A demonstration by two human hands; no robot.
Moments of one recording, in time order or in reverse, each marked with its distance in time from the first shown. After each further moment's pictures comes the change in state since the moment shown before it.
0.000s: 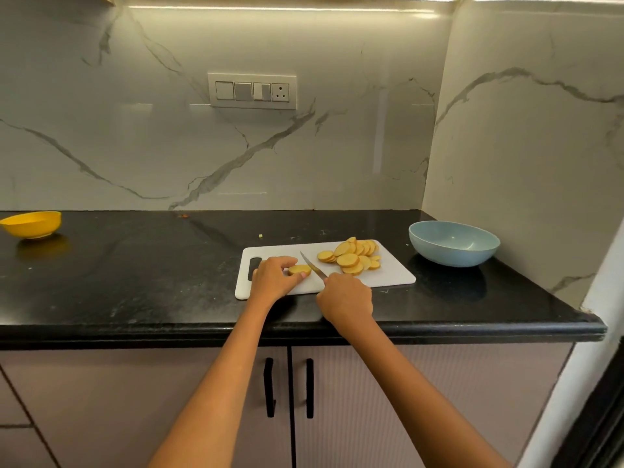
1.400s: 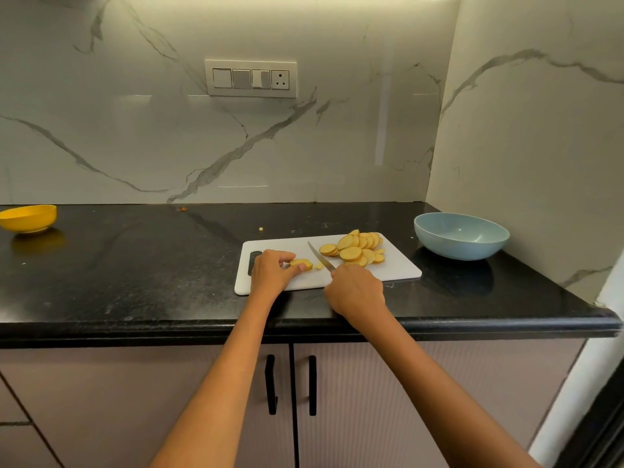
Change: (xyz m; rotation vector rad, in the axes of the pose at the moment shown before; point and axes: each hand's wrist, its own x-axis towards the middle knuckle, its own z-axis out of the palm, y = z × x) left_hand -0.003 0.004 0.000 -0.075 0.089 -0.051; right_hand -0.002 0.003 -0.016 0.008 -0.096 -0.006
